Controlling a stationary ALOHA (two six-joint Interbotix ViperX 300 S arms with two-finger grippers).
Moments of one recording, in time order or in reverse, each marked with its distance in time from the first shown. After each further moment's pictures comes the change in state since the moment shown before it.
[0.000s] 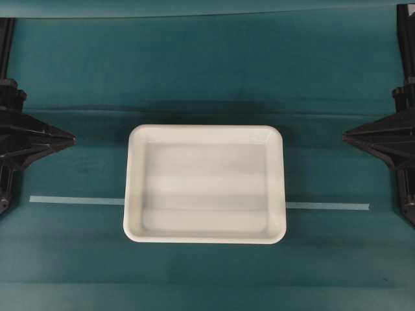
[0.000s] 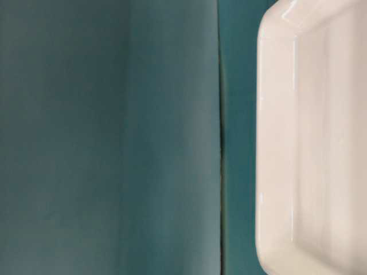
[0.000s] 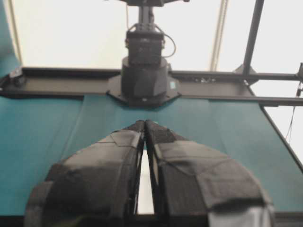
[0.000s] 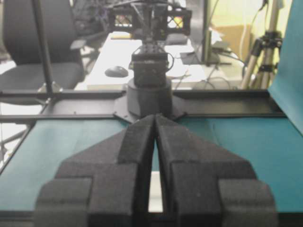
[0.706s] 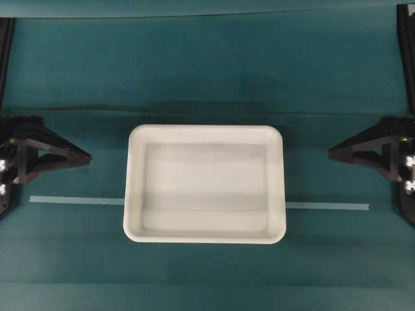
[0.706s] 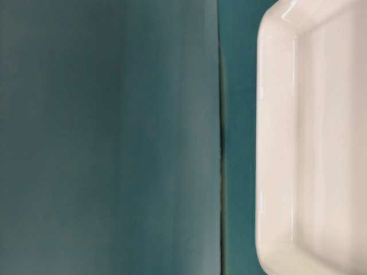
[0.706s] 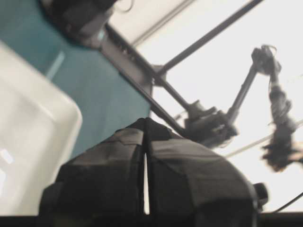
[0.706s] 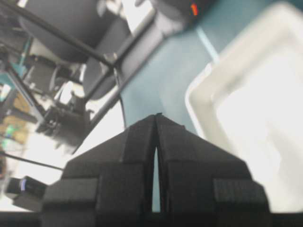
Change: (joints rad) left arm -0.052 0.100 -0.081 0.011 0.147 -0.923; right arm -0.003 0.040 -0.043 0.356 0.337 0.606
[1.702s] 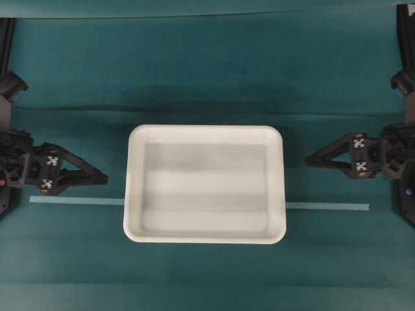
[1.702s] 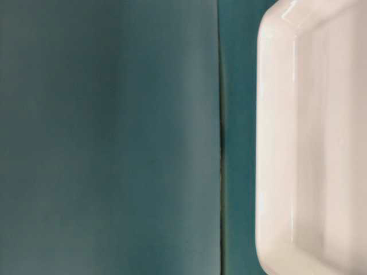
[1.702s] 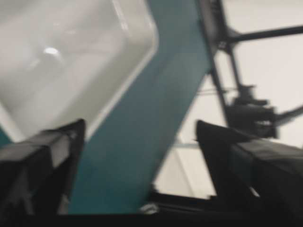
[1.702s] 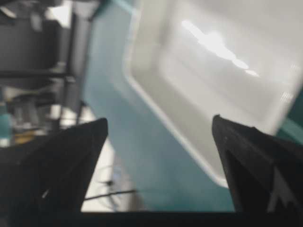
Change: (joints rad) left arm 0.005 0.143 0.034 0.000 0.164 -0.311; right arm -0.038 0.215 0.067 0.009 -0.037 0.368
